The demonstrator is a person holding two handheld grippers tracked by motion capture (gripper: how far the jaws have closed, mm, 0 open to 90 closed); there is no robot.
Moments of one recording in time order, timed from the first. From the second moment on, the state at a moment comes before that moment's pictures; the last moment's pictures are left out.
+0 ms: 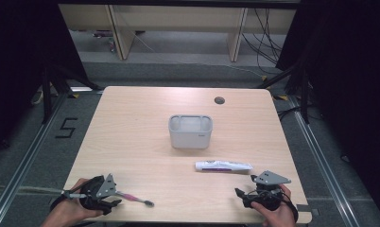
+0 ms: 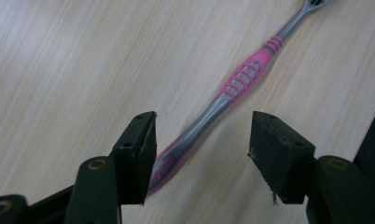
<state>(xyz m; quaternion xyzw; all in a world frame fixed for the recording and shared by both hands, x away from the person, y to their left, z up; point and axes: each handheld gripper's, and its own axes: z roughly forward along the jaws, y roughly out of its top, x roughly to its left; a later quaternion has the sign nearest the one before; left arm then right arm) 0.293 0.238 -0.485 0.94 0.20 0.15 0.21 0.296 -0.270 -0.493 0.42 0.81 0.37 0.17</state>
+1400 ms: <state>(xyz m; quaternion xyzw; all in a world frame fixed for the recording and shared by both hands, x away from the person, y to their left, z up) 0.320 0.206 -0.484 0.97 0.16 0.06 0.15 0.296 -0.267 -0.492 0.42 0.81 0.37 0.17</state>
